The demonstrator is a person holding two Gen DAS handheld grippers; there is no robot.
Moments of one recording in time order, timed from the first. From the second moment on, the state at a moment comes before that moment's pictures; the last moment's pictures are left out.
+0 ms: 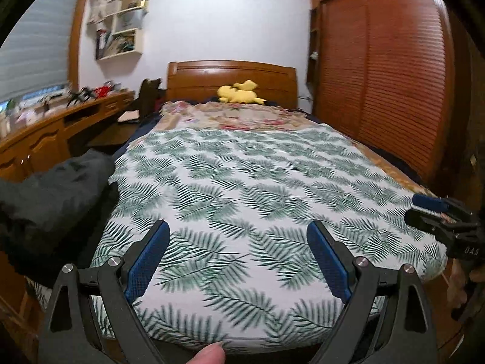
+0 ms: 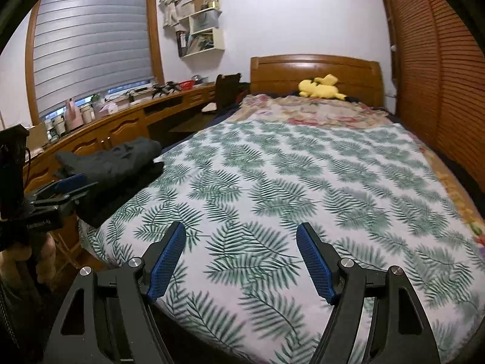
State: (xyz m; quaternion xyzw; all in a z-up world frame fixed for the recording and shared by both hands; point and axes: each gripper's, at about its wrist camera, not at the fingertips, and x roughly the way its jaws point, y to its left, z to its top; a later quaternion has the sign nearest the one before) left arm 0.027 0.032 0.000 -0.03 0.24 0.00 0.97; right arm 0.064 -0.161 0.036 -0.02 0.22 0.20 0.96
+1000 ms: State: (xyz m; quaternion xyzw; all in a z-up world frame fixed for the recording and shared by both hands) left arm -0.022 -0.007 0.053 -0.02 0.18 0.01 0.98; right arm -0.046 -0.178 0.058 0.01 0.11 0.13 0.99
